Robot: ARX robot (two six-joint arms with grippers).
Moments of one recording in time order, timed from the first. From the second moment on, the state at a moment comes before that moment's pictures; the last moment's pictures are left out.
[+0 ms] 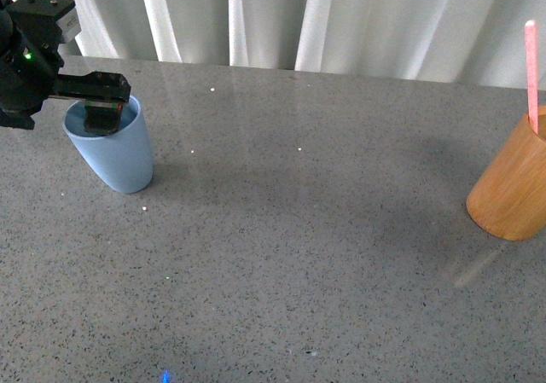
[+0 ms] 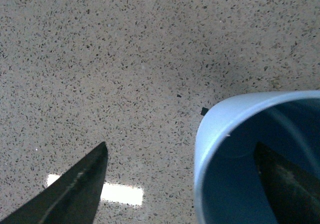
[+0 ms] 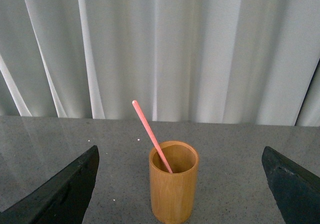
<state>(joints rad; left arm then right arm) -0.06 2.03 1.24 -0.25 -0.18 -0.03 0.00 0.00 0.02 0.00 0.00 0.00</state>
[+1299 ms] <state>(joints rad) -0.41 1.79 1.27 -0.47 -0.05 0.09 0.00 0.00 0.02 0.00 0.00 0.00</state>
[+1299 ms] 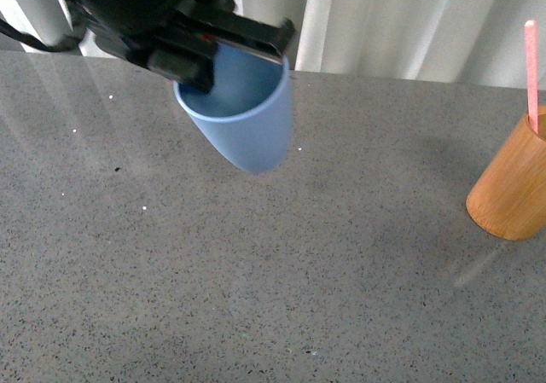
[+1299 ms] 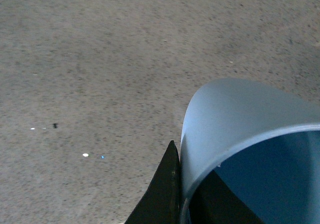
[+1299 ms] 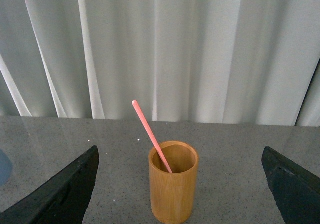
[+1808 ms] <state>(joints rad) -0.58 2.04 1.33 -0.39 -0.08 -0.01 0.00 0.00 0.02 0.00 0.00 0.00</state>
